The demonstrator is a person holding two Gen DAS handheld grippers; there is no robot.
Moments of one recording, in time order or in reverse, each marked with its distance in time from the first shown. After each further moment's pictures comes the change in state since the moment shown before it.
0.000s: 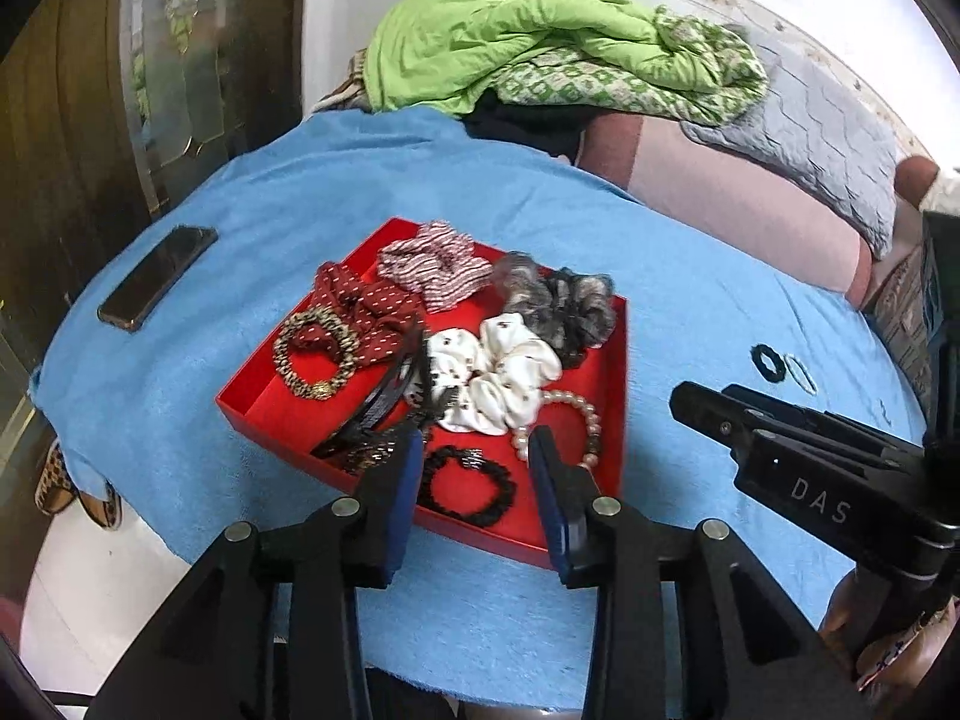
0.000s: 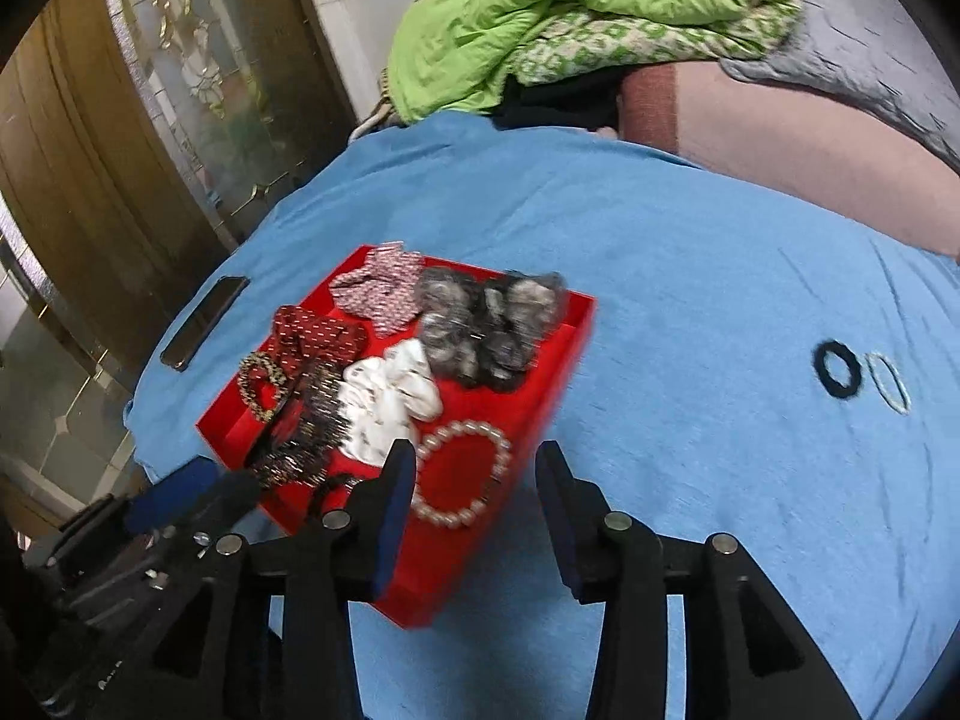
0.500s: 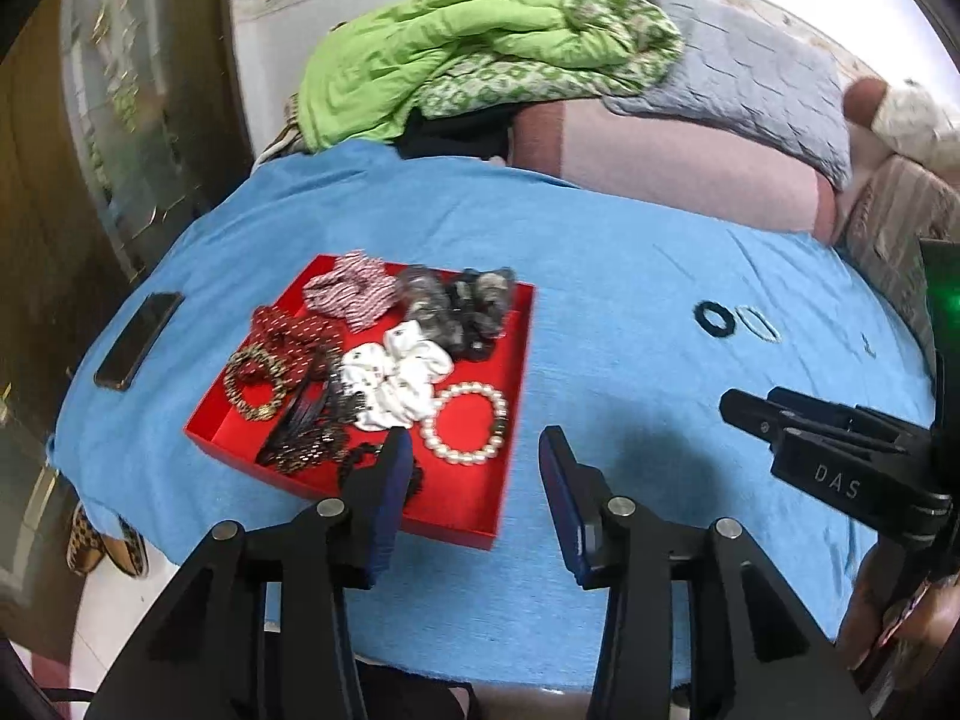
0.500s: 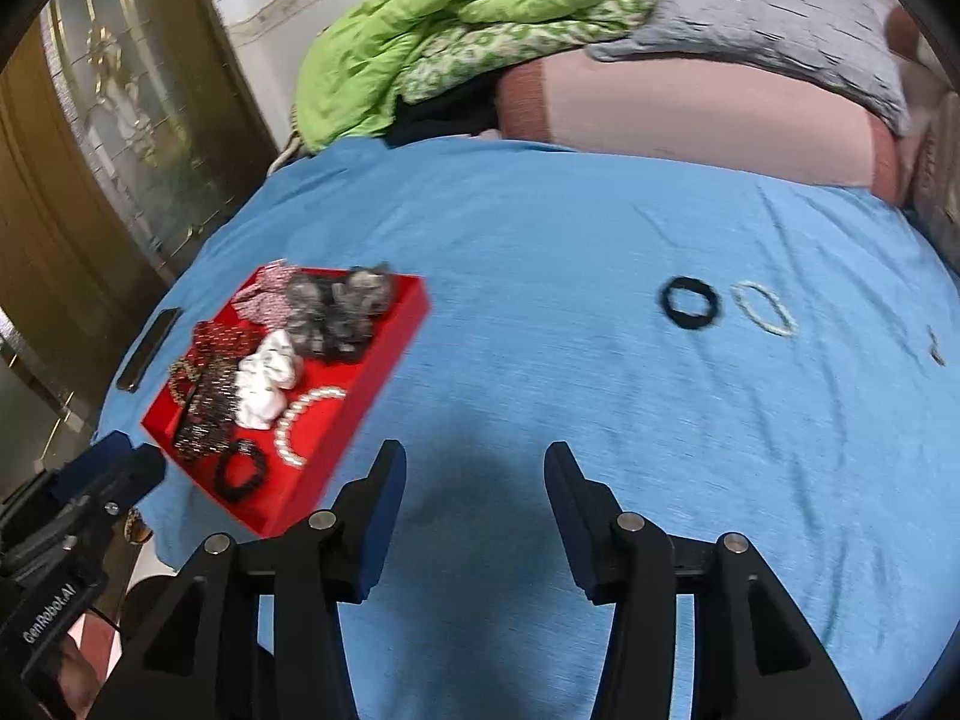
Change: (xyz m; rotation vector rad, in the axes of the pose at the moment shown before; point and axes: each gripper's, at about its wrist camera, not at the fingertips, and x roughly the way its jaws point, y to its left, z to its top) left arm -0.026 -0.079 -0.011 0.182 -0.016 0.009; right arm -0.055 -0.091 -0.039 0.125 -0.037 -0.109
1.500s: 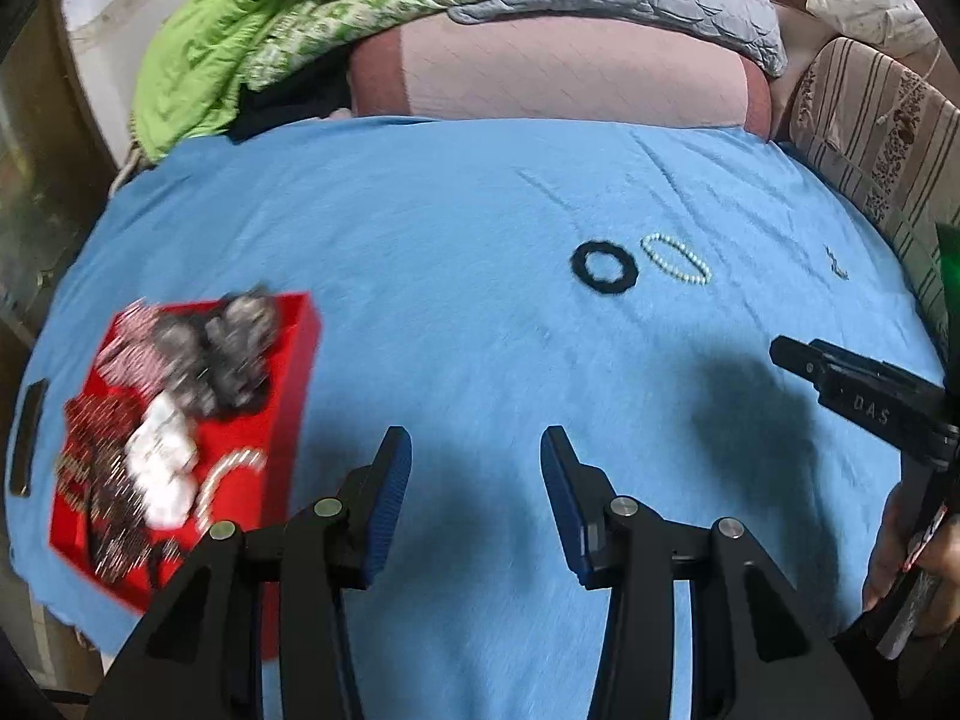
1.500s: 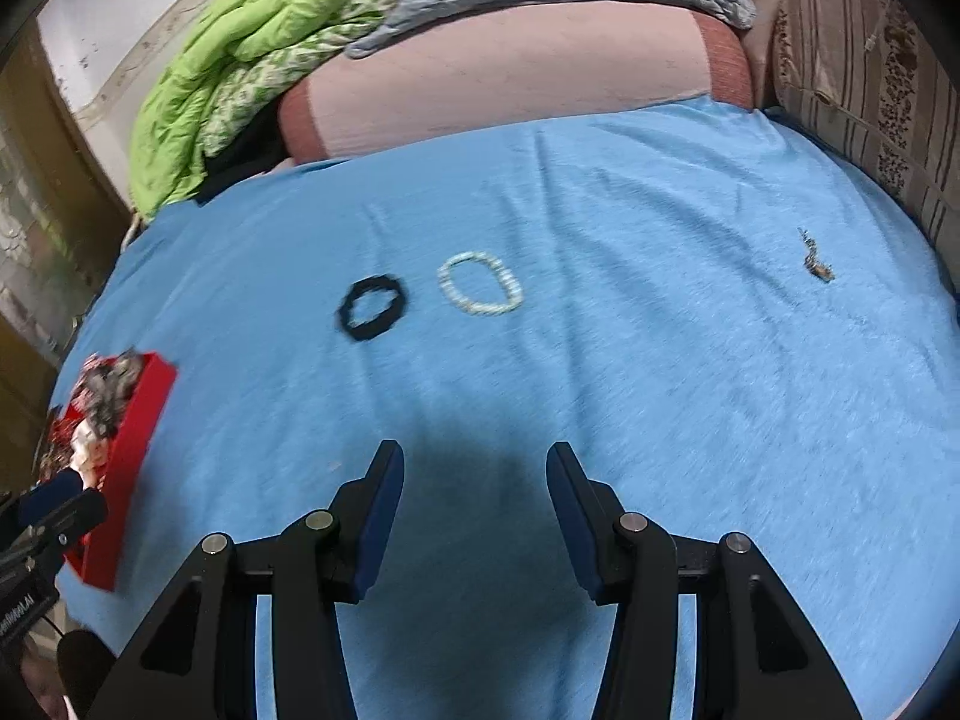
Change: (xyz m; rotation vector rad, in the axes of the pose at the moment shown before) left arm 0.107 -0.138 0.048 0.191 0.175 -0.129; right arm 0.008 -0.198 0.008 0.220 0.005 -0.174
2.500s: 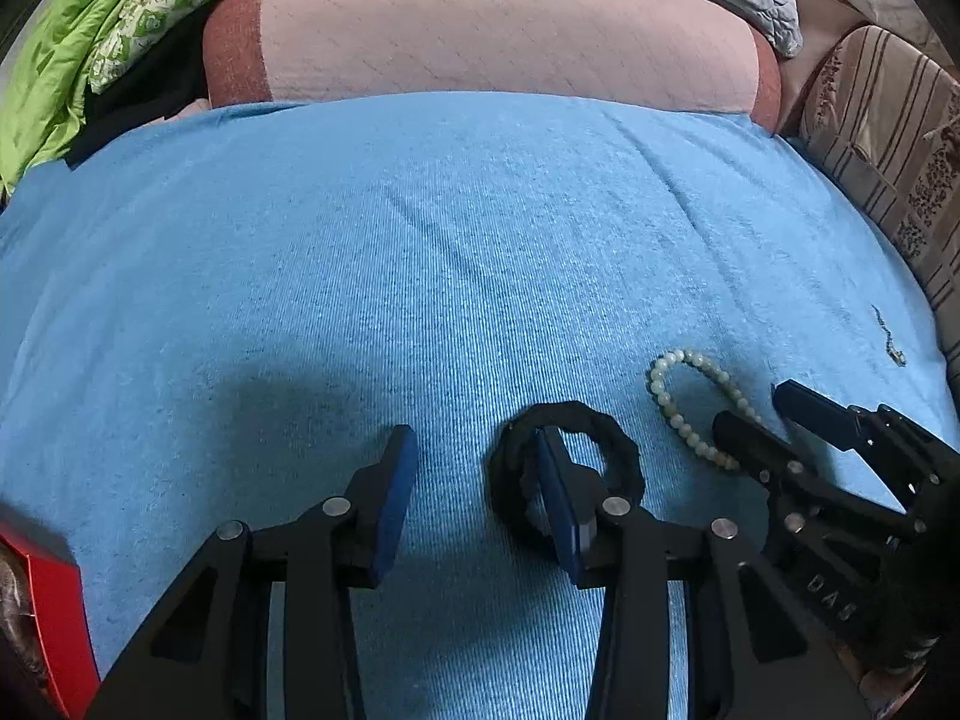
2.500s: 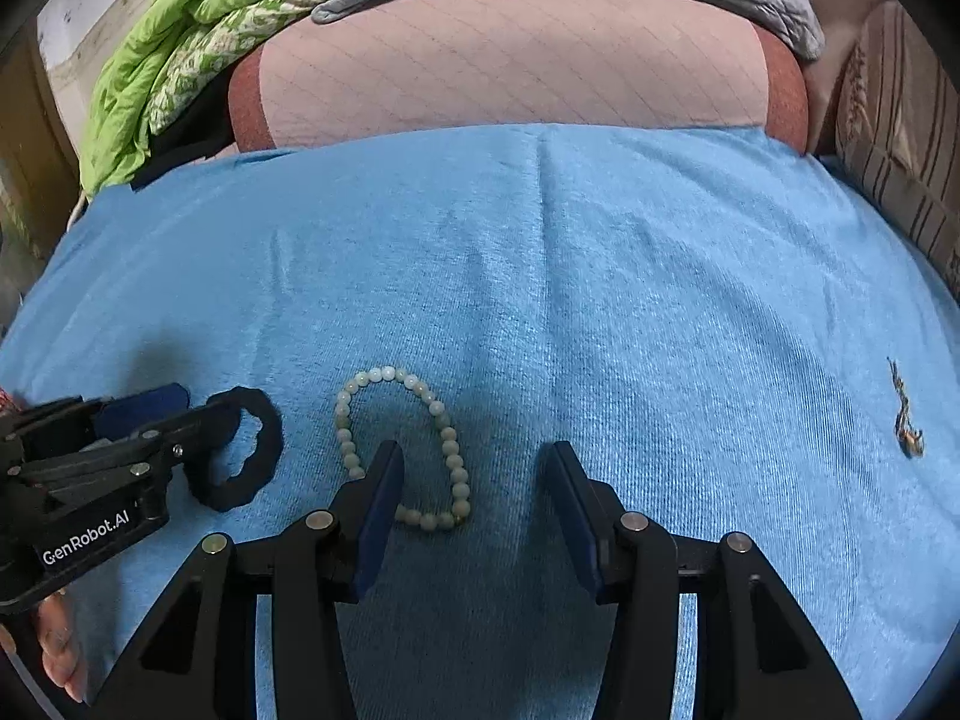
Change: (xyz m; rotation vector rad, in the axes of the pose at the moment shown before) left arm 0.175 -0.059 0.109 0.037 0.043 -0.134; right arm 0.117 -0.010 0.080 -0.119 0.010 -0.082
